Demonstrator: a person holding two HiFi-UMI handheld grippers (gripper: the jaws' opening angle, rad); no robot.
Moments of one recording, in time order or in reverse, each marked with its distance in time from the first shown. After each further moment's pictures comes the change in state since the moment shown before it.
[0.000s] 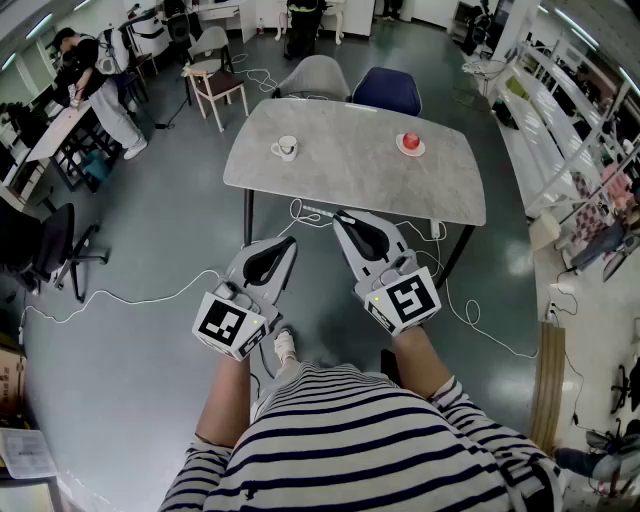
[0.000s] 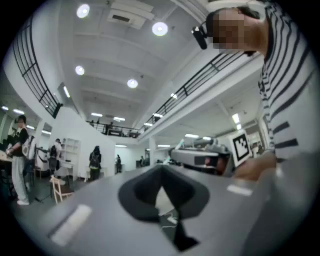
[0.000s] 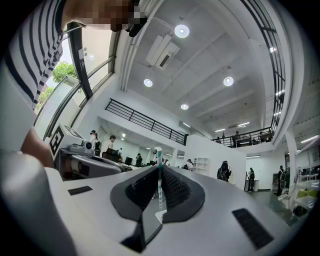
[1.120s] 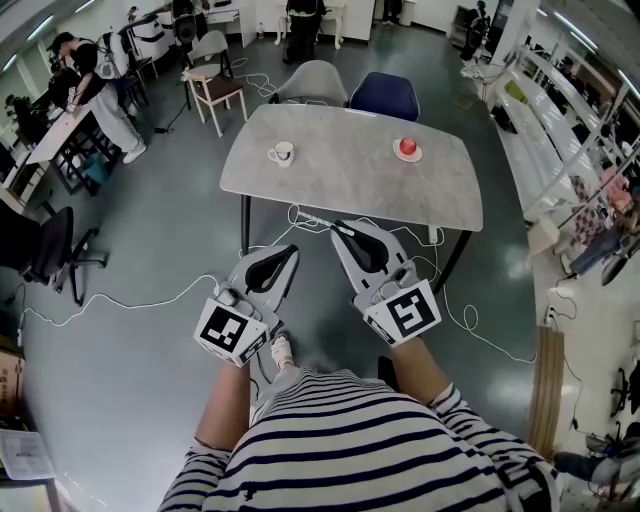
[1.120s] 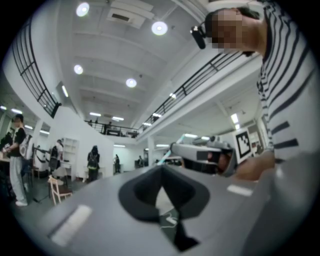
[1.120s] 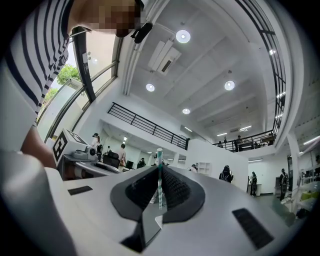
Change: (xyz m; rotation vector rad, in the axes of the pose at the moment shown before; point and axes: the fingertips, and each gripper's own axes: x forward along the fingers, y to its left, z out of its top) left arm 0.008 -0.002 -0.008 0.005 0.006 -0.020; right arm -0.003 0.003 0.007 -0.015 -0.049 0.017
